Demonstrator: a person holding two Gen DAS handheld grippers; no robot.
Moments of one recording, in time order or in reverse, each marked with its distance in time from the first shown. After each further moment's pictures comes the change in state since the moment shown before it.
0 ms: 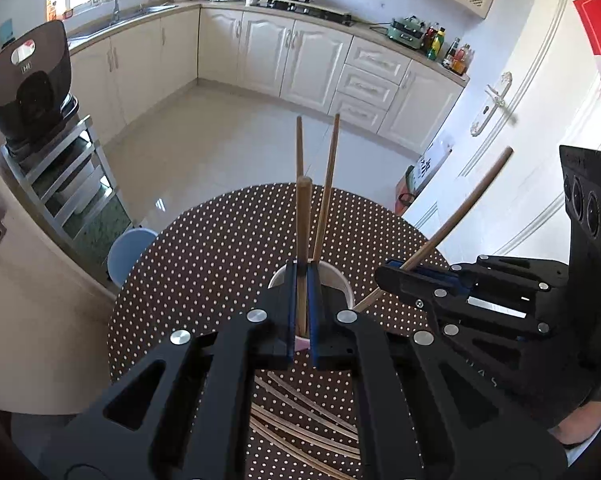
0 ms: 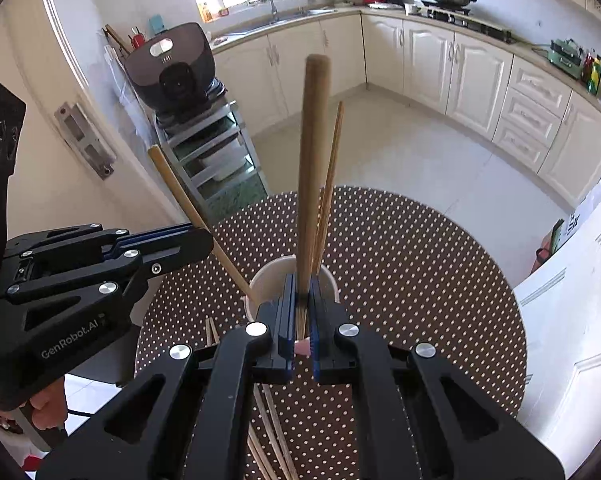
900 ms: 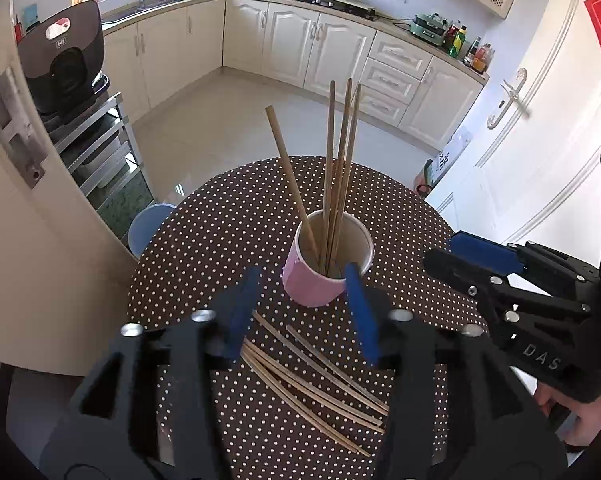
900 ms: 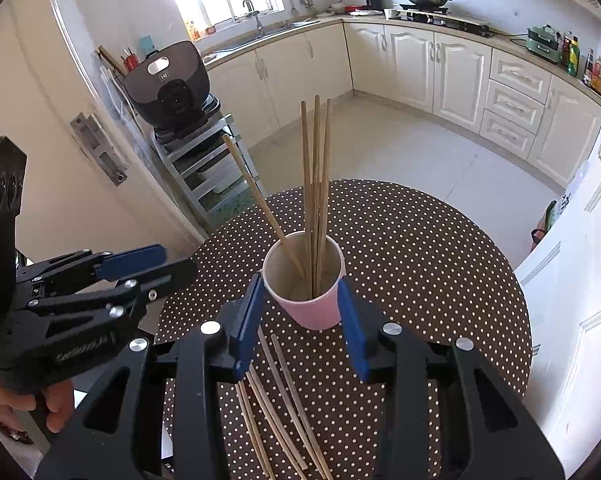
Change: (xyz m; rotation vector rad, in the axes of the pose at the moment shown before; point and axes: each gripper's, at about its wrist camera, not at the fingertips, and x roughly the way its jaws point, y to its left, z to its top) left arm -0.032 0.007 -0.042 -0.049 0.020 0.069; right arm -0.040 0.007 -0.034 0.075 -0.062 -0.012
